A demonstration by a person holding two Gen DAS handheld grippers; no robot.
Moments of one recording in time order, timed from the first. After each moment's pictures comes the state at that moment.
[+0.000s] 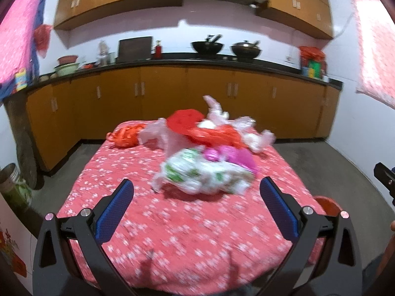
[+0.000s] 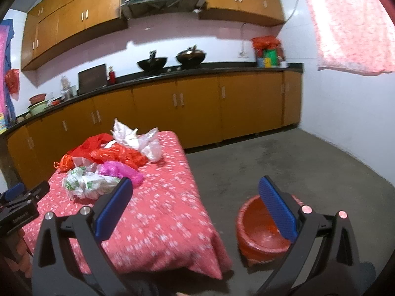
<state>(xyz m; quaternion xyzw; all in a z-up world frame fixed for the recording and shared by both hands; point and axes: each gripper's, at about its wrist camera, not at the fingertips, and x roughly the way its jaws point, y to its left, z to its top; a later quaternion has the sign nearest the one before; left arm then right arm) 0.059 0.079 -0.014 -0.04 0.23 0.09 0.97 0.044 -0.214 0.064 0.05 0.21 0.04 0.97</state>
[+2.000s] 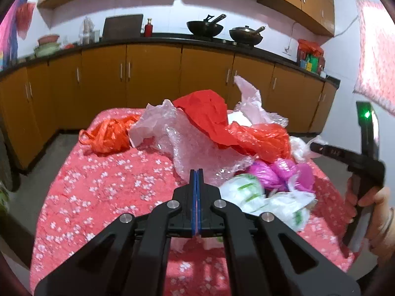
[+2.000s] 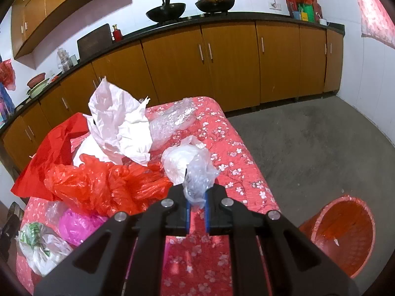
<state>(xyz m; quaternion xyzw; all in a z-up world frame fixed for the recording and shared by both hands) 0.170 0.168 -0.053 -0.08 0.26 0.01 0.96 0.301 -0.105 -0.019 0.07 0.34 0.09 0.94</state>
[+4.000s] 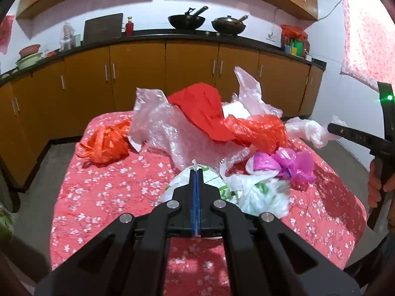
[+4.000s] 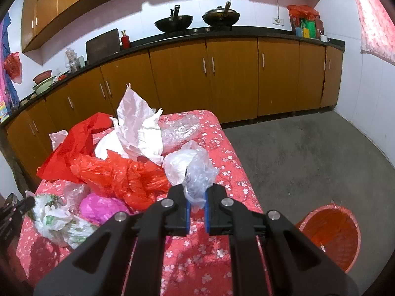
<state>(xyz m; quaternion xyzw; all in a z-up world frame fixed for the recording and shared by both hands) 0.178 0.186 -0.045 -0.02 0.28 -0.03 0.96 0.254 -0.113 0.021 0.04 0.30 0.09 0.95</state>
